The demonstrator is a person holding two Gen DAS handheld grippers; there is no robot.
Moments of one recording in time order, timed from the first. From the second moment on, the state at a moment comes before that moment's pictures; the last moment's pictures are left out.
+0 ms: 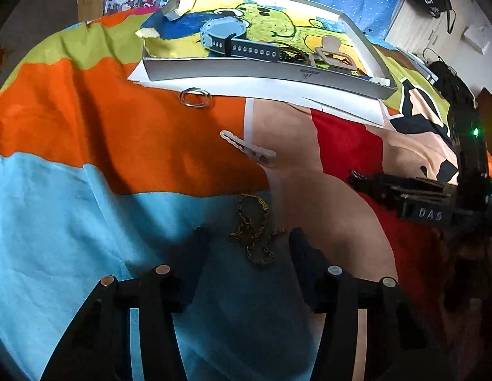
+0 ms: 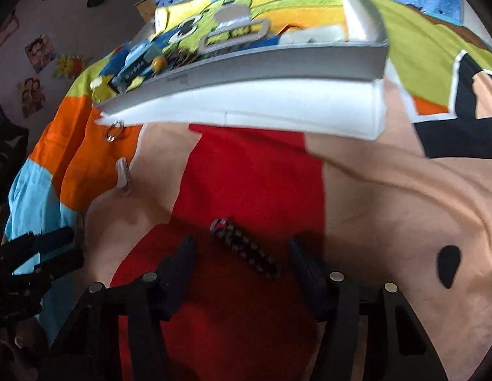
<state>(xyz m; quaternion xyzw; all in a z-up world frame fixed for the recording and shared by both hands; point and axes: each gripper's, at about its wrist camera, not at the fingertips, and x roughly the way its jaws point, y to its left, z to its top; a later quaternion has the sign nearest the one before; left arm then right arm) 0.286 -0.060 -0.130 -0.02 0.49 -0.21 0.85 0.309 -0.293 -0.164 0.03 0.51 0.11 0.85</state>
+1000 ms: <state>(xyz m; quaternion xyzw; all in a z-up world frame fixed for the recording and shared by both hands) 0.277 -0.066 -0.123 -0.04 0.46 -0.22 0.86 0.294 -0.262 -0.134 0.00 0.43 0.16 0.89</state>
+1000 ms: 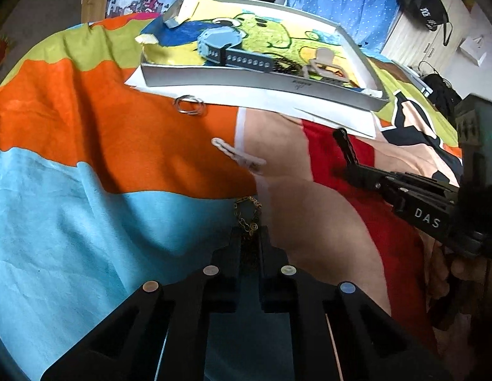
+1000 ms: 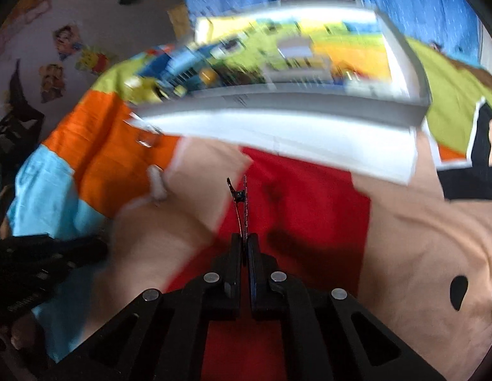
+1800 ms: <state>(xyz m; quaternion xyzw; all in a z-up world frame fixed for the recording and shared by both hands) 0.285 -0.094 -0.024 -0.09 0.38 -0.23 0.89 0.281 -0.286 -0.074 0.07 0.31 0.15 0.94</state>
